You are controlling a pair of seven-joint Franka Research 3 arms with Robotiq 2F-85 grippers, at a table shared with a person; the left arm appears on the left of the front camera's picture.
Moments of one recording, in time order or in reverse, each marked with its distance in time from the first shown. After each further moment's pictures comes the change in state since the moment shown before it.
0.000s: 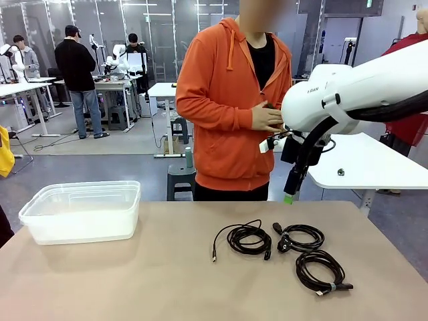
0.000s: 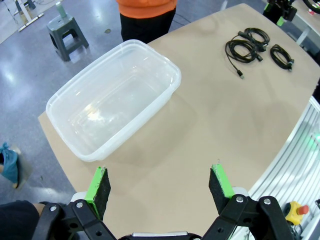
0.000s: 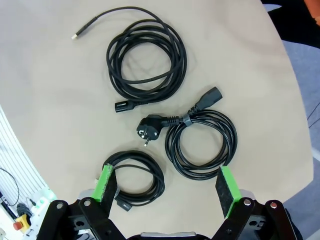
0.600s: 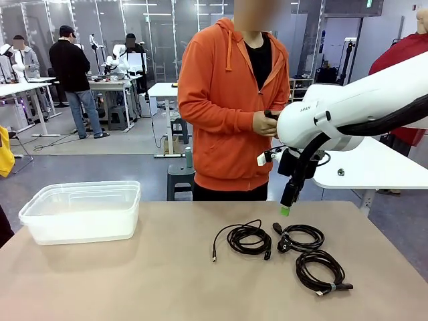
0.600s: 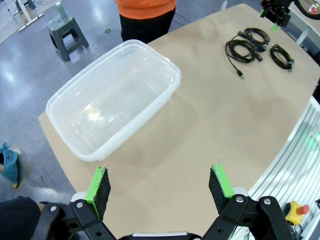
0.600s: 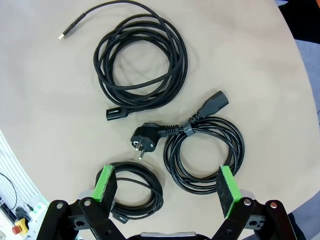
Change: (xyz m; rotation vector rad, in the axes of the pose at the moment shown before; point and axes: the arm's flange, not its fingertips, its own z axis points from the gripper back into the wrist) left arm 0.000 0.000 0.000 0.000 0.000 0.000; right arm 0.001 -0.008 -0.036 0.017 0.010 -0.008
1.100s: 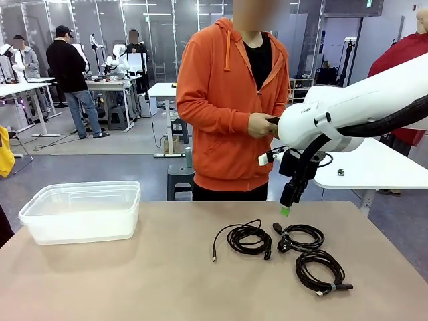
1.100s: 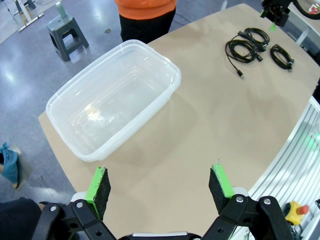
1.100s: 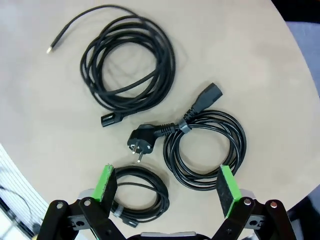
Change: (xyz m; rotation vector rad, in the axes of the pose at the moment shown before) left arm 0.000 0.000 0.000 0.000 0.000 0.000; right arm -0.002 -0.005 -0.003 -0.014 -0.003 -0.158
